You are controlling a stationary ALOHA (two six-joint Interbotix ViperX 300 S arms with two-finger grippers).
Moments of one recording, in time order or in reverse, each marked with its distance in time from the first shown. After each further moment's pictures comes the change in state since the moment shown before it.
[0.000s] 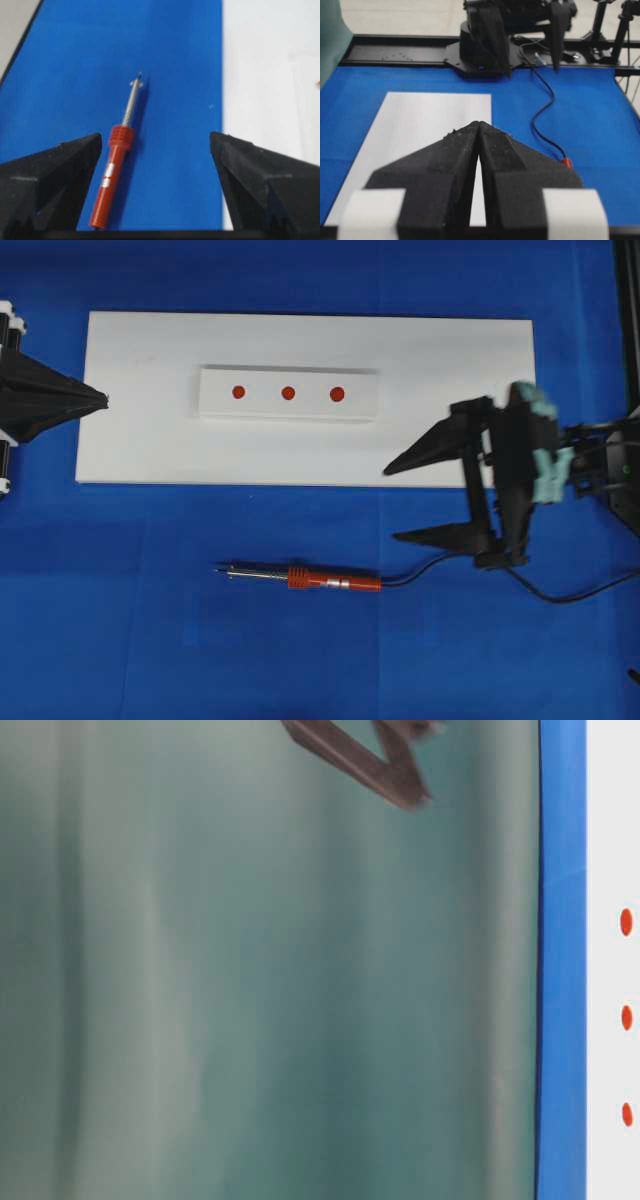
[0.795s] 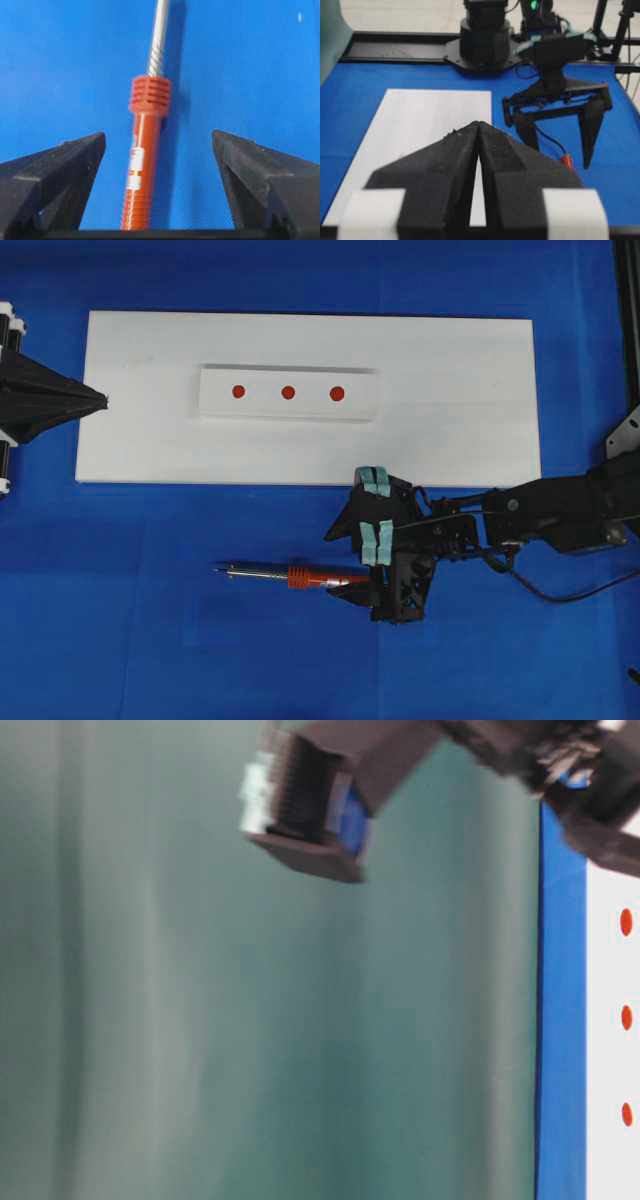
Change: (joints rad) left arm 0.000 -0.003 0.009 0.000 -0.002 0.000; right arm 0.094 0.491 -0.213 0.209 -0.015 0.002
